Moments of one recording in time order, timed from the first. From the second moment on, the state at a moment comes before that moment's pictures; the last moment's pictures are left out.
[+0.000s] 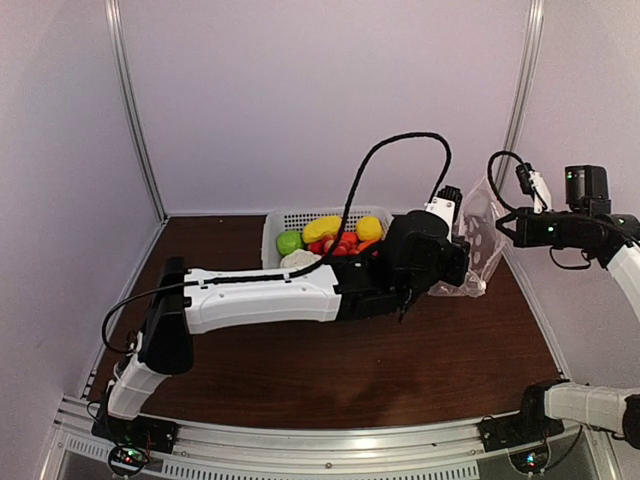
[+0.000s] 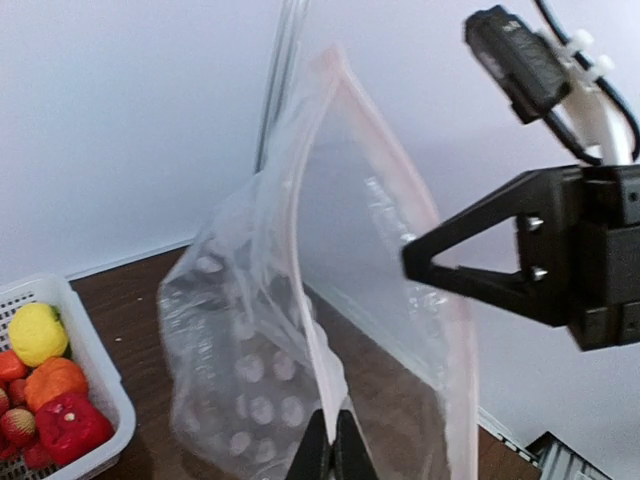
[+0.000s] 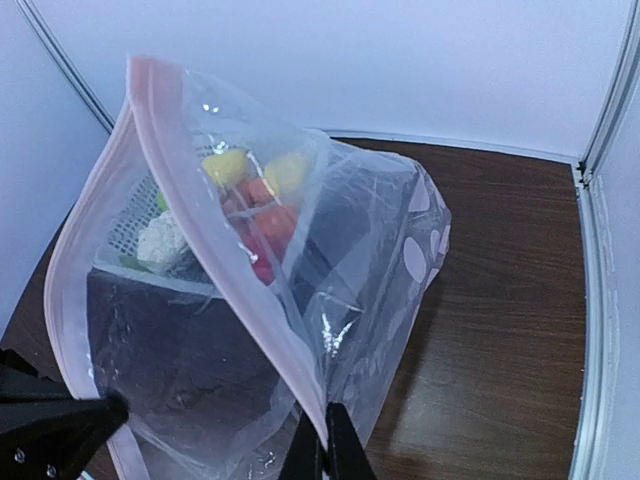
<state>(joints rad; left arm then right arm) -1.31 2.32 2.17 0.04 -0.44 -0.30 0.04 0.96 1.13 -0.73 -0.39 0.05</state>
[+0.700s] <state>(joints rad) -1.27 2.19 2.00 0.04 -0.59 -0.17 -0.04 0.93 1.29 -0.96 -0.62 -0.16</state>
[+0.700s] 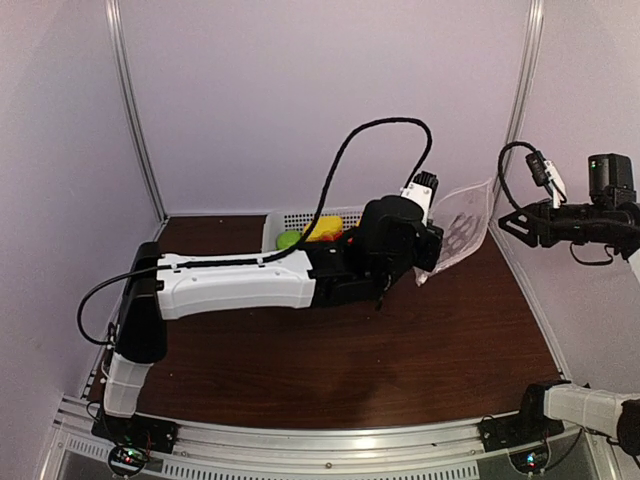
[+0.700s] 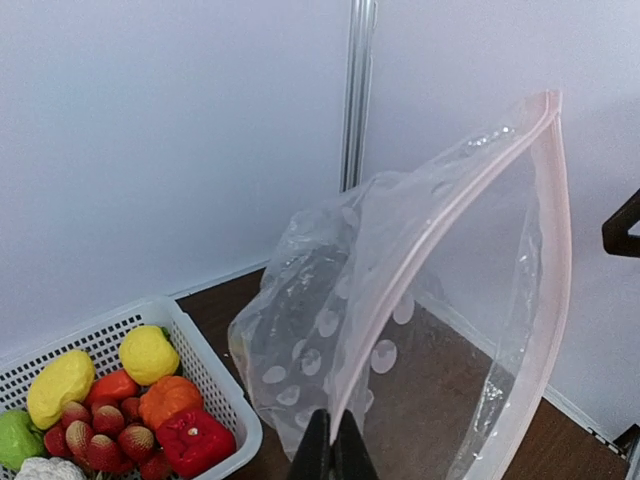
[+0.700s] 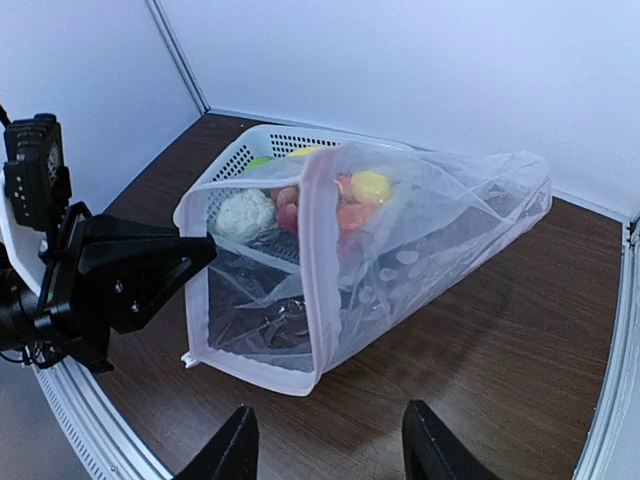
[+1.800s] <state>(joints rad) -1.09 0.91 1.17 -0.47 -1.15 0.01 0.52 1.78 1.55 -0.77 -0.34 -0.61</state>
